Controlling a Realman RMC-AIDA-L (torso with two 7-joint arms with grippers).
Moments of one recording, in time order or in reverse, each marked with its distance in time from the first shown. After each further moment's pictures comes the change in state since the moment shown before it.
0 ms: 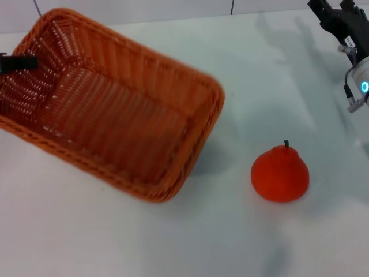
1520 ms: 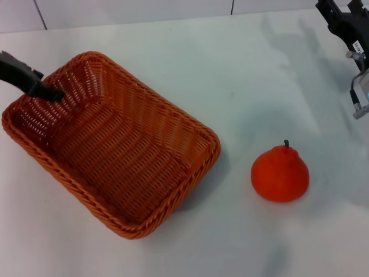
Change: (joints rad) left arm -0.202 -0.005 0.337 -0.077 0.345 -0.177 0.062; right arm -0.036 0.002 0.000 0.010 -0.004 -0.084 0.000
